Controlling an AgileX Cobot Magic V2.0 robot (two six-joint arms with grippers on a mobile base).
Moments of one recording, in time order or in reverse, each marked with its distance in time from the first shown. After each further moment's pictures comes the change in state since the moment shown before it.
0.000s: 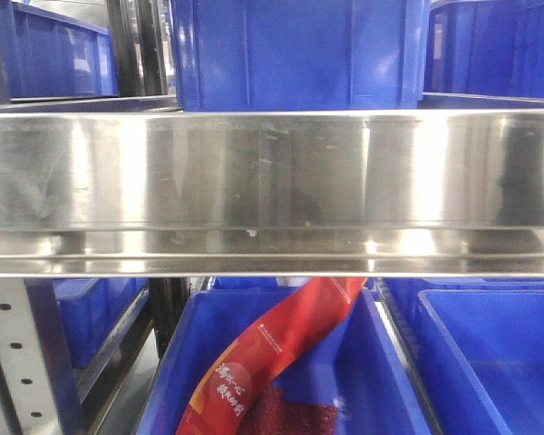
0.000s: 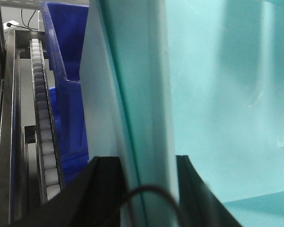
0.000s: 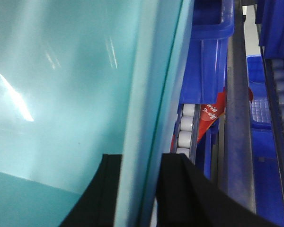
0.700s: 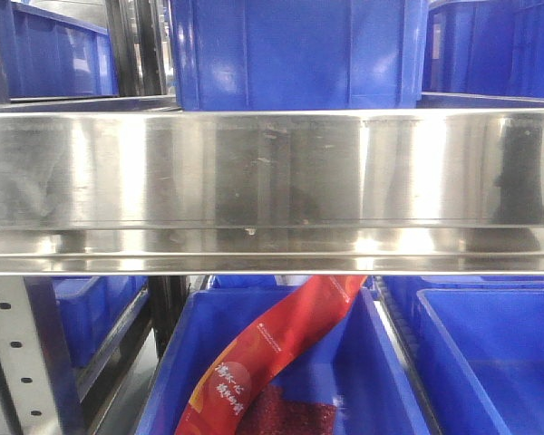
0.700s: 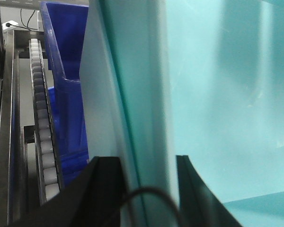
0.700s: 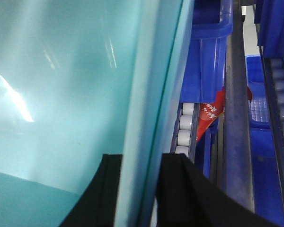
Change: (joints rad) left arm 0.000 0.000 0.000 0.000 0.000 0.000; right arm 0.000 0.000 0.000 0.000 0.000 -0.002
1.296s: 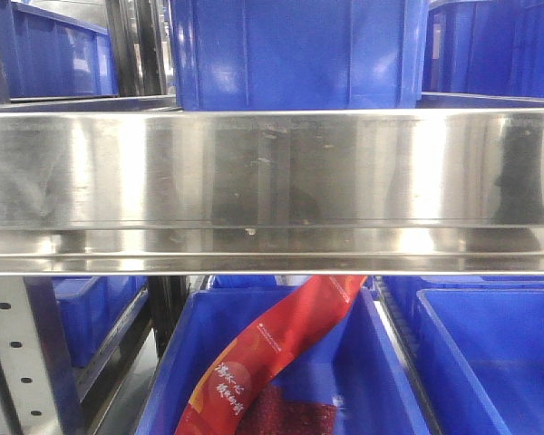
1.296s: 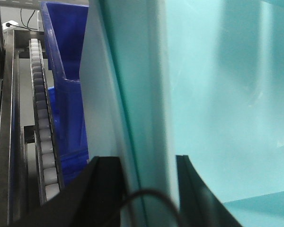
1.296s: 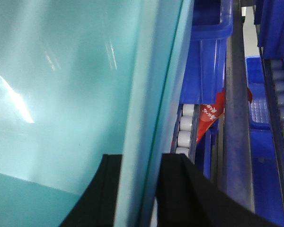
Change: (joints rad) left arm 0.000 0.000 0.000 0.000 -0.002 -0.002; right arm 0.000 0.000 0.000 0.000 -0.008 0.000
